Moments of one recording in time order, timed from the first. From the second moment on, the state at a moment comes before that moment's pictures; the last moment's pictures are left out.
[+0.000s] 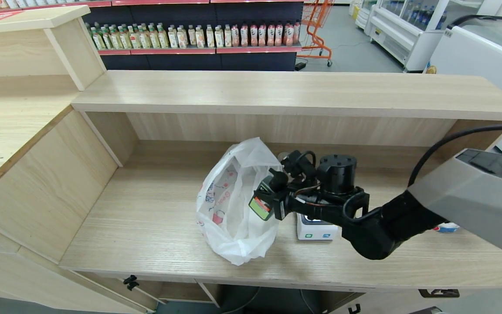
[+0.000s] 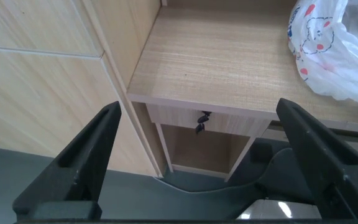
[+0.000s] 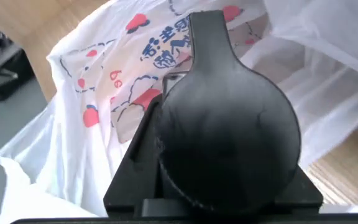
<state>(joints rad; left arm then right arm) 0.00 0.00 0.00 0.05 0.13 0.01 0.57 2.21 -1.06 -0.98 0.33 -0.12</state>
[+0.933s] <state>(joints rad) 0.00 0.00 0.00 0.05 0.13 0.01 0.57 2.25 -1.14 -0.98 0.36 0.10</state>
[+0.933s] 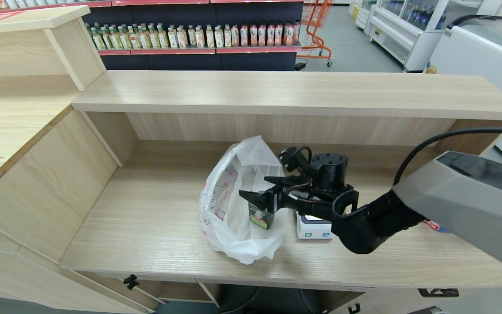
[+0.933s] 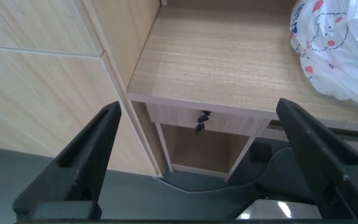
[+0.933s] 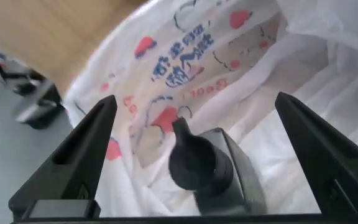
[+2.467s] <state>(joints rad) 0.00 0.00 0.00 0.05 0.13 0.01 0.27 1.29 -0.58 -0.41 0.27 0.29</state>
